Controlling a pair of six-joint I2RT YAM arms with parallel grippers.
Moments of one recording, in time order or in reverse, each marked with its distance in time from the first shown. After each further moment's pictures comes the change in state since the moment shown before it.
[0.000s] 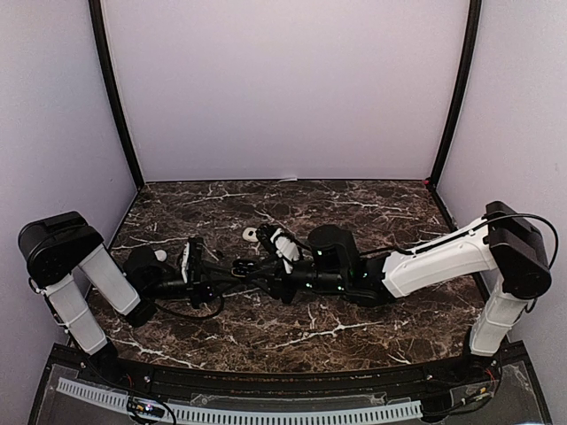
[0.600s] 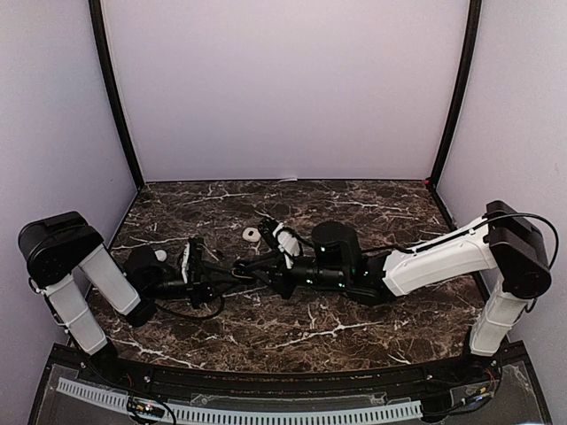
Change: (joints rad) left arm -0.001 0.000 0.002 -0.001 0.005 -0.001; right arm -0.007 -0.002 0.000 0.055 -0.019 0.008
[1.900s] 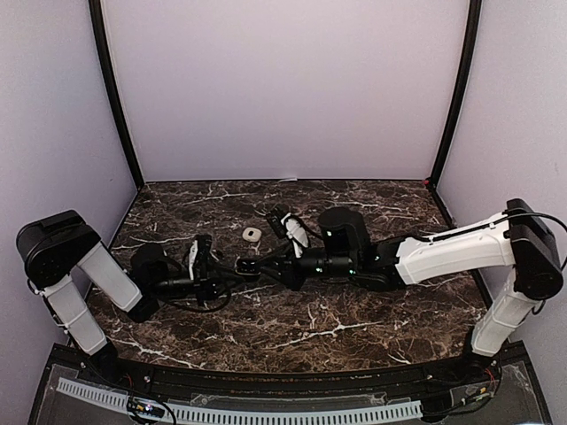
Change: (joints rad) left arm -0.001 -0.015 0.045 -0.183 -0.073 0.017; right arm -0.051 -0.087 0.039 -0.229 -0.095 0.099
